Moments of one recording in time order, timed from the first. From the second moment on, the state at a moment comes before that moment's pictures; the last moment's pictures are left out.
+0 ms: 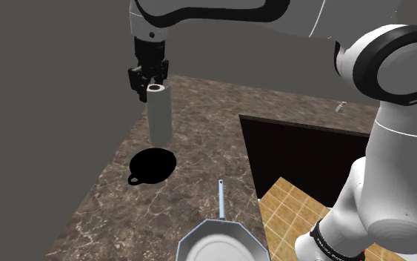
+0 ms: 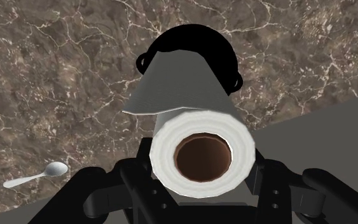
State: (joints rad) arm 0.30 0.30 0.12 -1.37 -0.10 1.72 0.08
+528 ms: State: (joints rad) arm 0.30 0.29 0.12 -1.49 -0.10 1.83 0.09
